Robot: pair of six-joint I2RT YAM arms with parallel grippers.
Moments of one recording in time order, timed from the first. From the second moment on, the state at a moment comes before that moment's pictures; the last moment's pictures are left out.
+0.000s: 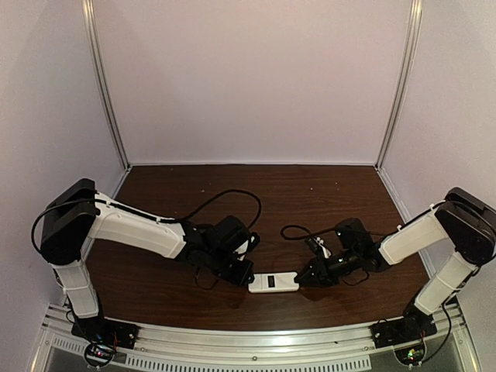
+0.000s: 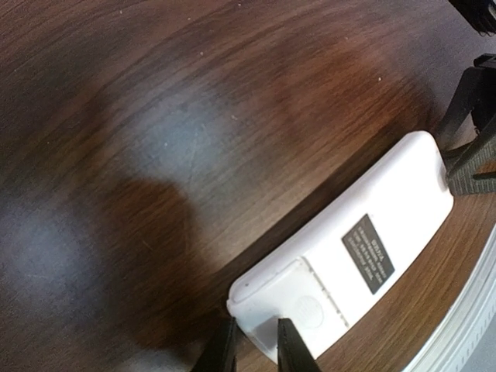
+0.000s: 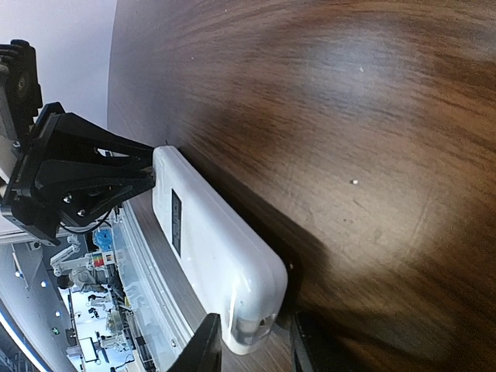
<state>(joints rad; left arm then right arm) -1.10 1.84 1.05 -0.23 0.10 -0.57 0.64 1.58 0.44 0.30 -0.74 0.76</state>
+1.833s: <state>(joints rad) -1.09 1.86 1.02 -0.15 0.15 -0.66 0.68 1.63 0.40 0.45 -0.75 0.95</state>
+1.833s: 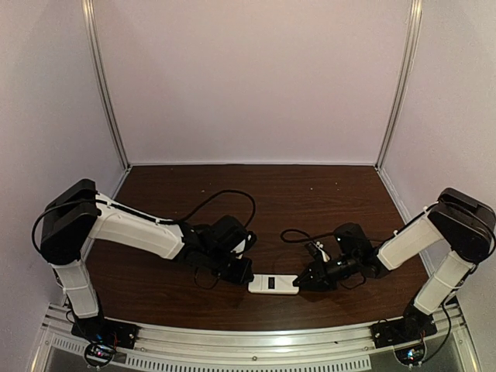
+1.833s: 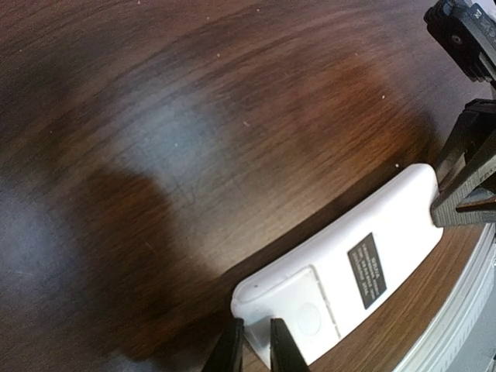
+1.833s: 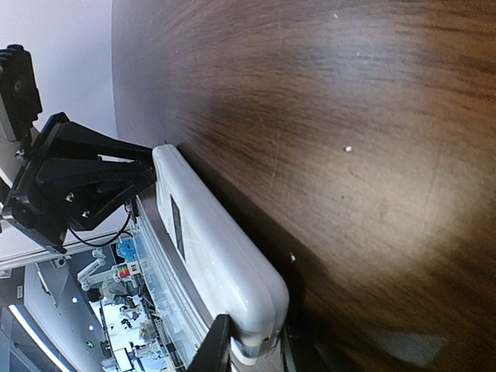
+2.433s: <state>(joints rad) -1.09 1.84 0.95 -0.03 0.15 -0.70 0.71 1.61 0.34 0.55 -0.72 0.98</state>
